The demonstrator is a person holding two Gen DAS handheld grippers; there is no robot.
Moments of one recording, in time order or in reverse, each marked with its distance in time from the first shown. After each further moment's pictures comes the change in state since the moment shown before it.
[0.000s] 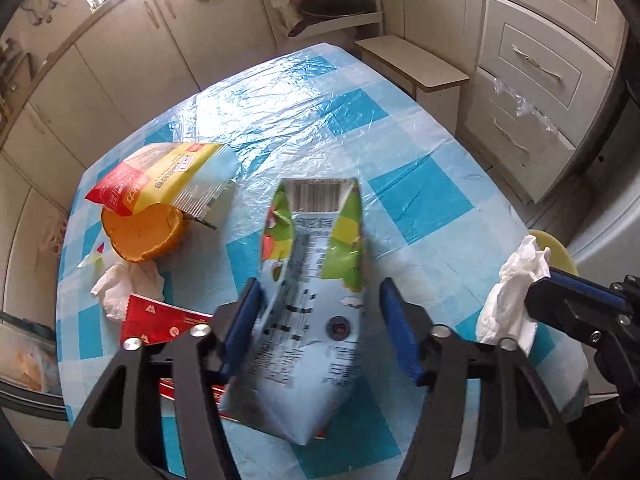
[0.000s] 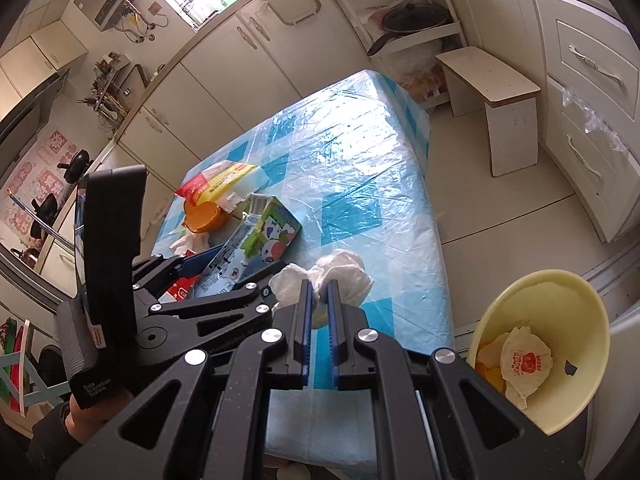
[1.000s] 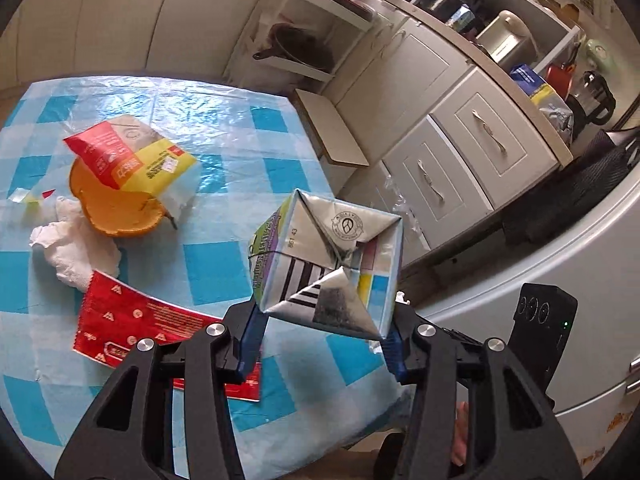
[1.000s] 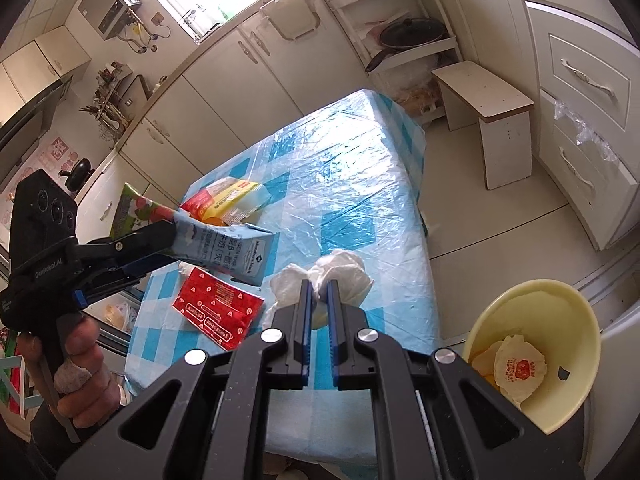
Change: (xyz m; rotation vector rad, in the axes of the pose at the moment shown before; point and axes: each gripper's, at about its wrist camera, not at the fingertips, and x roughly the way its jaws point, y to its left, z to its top) left arm -0.062 0.092 -0.004 -0.343 -0.114 -0.630; right arm -0.023 -0.001 0.002 0.002 -0.057 -0.013
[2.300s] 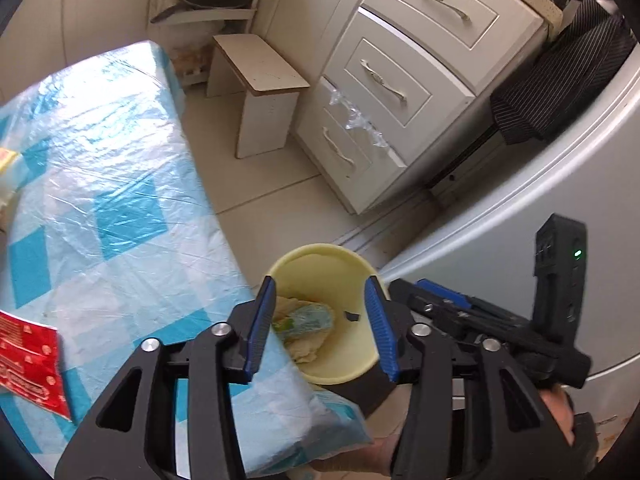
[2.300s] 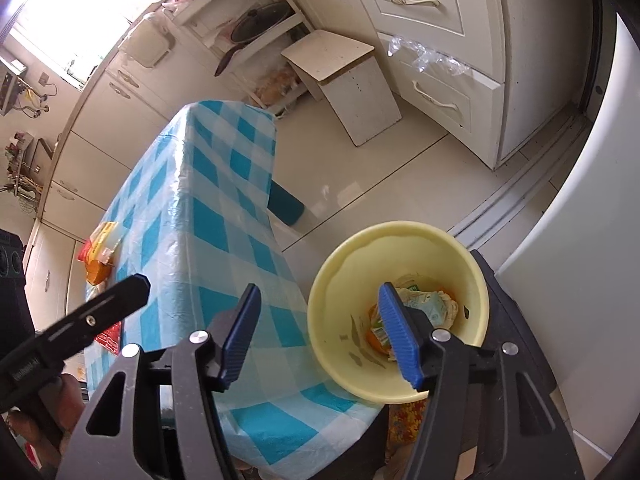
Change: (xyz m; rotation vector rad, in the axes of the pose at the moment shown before) left arm 0.134 -0.138 -0.057 0.245 0.195 0.074; right arm -0.048 -0.146 -0.022 0.309 0.050 -0.240
